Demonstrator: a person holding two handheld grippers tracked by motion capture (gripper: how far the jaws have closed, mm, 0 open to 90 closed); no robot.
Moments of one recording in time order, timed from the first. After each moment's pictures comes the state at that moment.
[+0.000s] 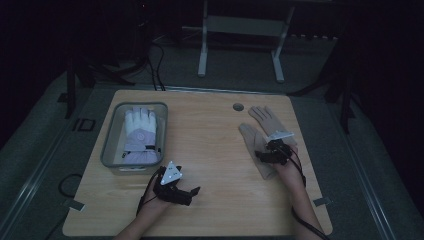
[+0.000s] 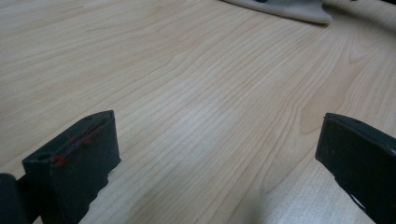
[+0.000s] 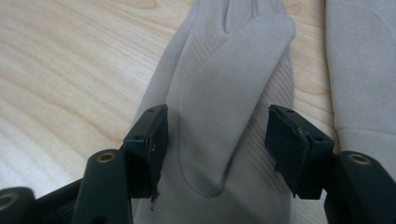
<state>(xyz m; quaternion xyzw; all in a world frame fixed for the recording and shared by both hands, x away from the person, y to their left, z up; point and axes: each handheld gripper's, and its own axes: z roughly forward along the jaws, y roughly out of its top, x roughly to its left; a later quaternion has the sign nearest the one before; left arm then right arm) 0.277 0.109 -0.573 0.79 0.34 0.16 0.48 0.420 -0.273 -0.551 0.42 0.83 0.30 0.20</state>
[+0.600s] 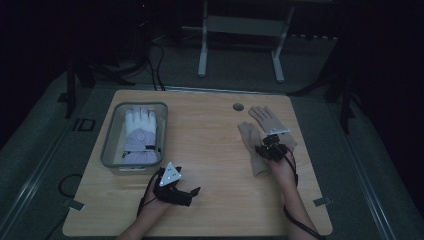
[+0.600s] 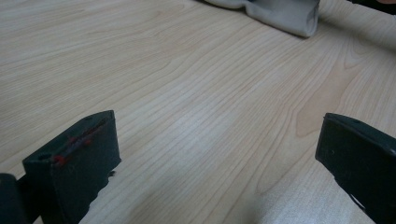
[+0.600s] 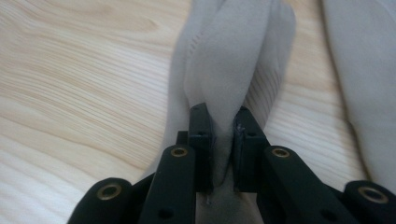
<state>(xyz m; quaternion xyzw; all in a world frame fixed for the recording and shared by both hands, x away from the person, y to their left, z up) 0.273 0.109 -0.575 0.79 0.35 0.16 0.49 0.419 -0.248 -0.537 0.49 0.80 0.29 0.18</state>
